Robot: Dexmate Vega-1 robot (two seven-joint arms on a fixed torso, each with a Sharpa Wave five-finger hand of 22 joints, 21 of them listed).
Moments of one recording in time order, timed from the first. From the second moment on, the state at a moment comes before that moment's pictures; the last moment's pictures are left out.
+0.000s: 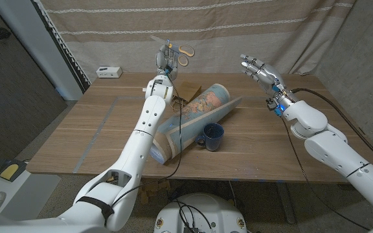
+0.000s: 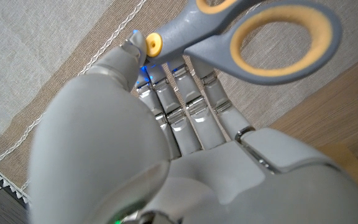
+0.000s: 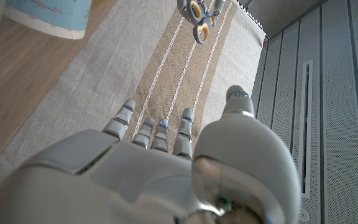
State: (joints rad) left arm 0.69 0.01 0.25 -1.57 -1.28 -0.14 0.48; left_hand 1.18 -0.16 0.63 -0.18 0.24 1.26 -0.05 0.33 0.20 1.19 -0.18 0.36 0.32 1.30 -0.15 0.27 0.24 0.74 -0.08 1.11 0.20; right arm -1.06 -0.77 -0.23 -1.89 0.58 0.24 0.00; right_hand 0.80 0.16 -0.12 -0.15 0.51 0.29 -0.09 0.24 0.20 0.04 0.01 0.22 0.19 -0.01 0.02 0.19 0.18 0.11 0.16 0.18 0.17
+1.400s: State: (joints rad) left arm 0.65 0.00 0.25 -1.50 -1.26 -0.10 0.51; left_hand 1.18 -0.16 0.63 -0.18 0.24 1.26 -0.05 0.33 0.20 1.19 -0.18 0.36 0.32 1.30 -0.16 0.27 0.24 0.74 -0.08 1.11 0.20; right arm -0.98 -0.74 -0.30 -1.89 0.39 0.23 -0.08; right_hand 0.86 0.16 -0.09 -0.15 0.51 0.37 -0.12 0.26 0.20 0.03 -0.01 0.22 0.19 -0.05 0.01 0.18 0.18 0.09 0.14 0.19 0.17
